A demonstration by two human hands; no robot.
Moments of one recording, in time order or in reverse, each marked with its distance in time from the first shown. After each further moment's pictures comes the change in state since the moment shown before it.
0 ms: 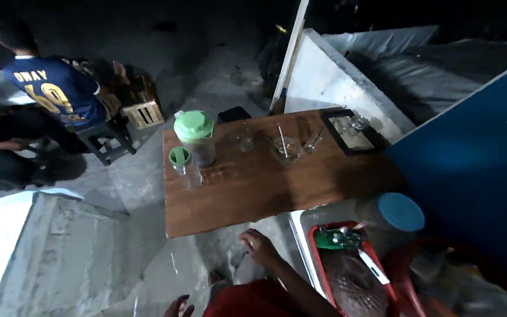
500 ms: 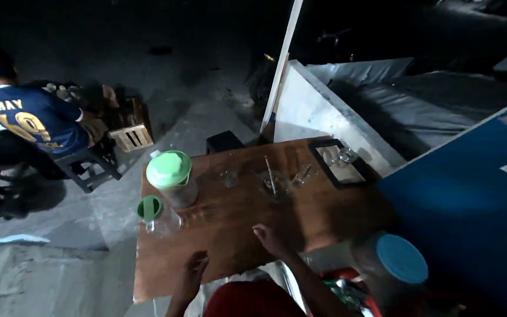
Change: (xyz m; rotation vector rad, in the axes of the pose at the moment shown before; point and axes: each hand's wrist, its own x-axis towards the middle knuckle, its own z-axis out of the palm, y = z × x) left_hand 0.182 0.261 -0.046 -0.408 0.140 0.409; right_hand 0.141 0.109 -0.154 0.060 0.021 0.272
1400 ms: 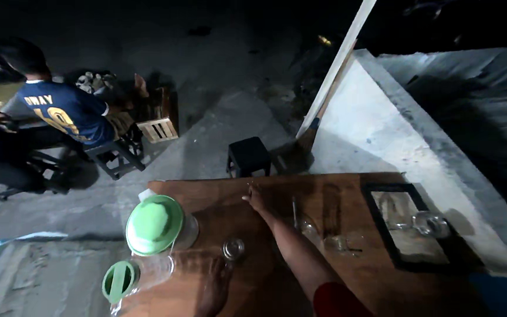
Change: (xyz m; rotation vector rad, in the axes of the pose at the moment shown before) left_hand 0.190 0.083 0.084 0.118 0.153 -0.176; right_hand 0.389 -0.060 -0.067 -0.145 -0.096 -0.017
